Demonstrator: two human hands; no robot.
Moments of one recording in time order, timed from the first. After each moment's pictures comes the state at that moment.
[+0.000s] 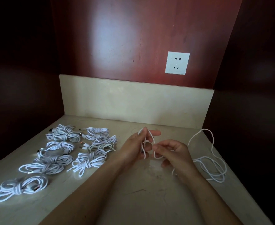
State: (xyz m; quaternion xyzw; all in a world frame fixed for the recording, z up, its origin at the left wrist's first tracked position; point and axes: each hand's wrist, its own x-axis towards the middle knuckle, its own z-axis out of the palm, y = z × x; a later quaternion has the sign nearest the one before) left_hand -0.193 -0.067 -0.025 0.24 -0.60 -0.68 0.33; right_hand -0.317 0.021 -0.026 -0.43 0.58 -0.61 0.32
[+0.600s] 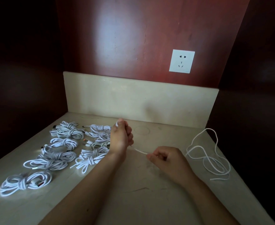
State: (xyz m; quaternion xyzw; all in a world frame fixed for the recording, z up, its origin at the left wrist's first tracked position) left_hand -0.180 -0.096 -0.023 0.33 -0.41 -0.63 0.56; right_hand -0.324 0.012 -0.055 -0.65 0.63 -0.41 0.11
